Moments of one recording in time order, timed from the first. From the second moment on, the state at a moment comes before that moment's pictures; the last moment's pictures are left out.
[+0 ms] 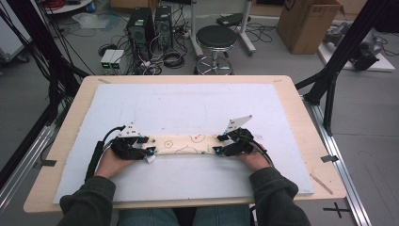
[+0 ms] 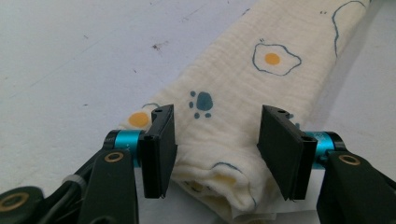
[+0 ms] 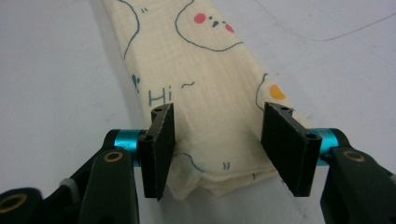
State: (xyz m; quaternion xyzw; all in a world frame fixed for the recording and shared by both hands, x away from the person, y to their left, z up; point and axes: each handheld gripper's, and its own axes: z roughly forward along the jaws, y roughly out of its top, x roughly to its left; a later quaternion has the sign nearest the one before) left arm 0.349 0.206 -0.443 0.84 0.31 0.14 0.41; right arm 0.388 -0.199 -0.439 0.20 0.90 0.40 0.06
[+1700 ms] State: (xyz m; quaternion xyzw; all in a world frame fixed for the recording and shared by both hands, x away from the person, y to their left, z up) left arm 0.372 0.220 -0.441 0.82 0.39 0.11 0.41; right arm 0.424 -0.207 -0.441 0.30 0.87 0.40 -0.01
